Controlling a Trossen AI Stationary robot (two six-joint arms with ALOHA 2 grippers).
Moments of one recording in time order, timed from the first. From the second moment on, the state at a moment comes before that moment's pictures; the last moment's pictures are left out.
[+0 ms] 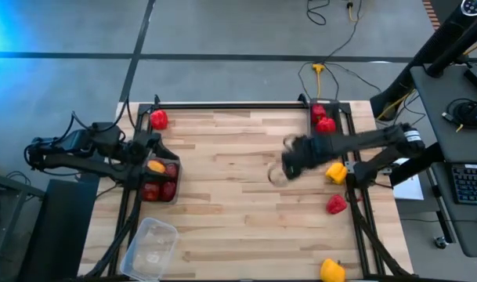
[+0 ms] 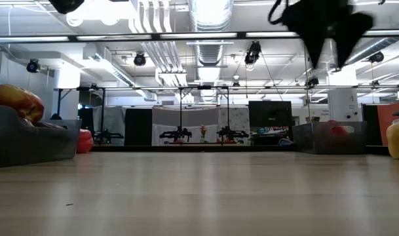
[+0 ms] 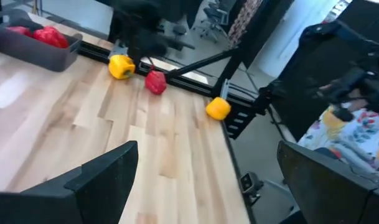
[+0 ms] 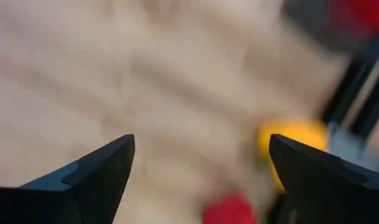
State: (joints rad) left arm -0.08 0.58 0.89 -0.56 0.15 -0.42; right arm 0.11 1.50 1.37 -1.46 0.22 1.20
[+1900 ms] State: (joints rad) left arm -0.09 0.88 0.89 -0.56 -0.26 -0.68; right arm 0.38 1.89 0.95 -1.35 -0.12 0.09
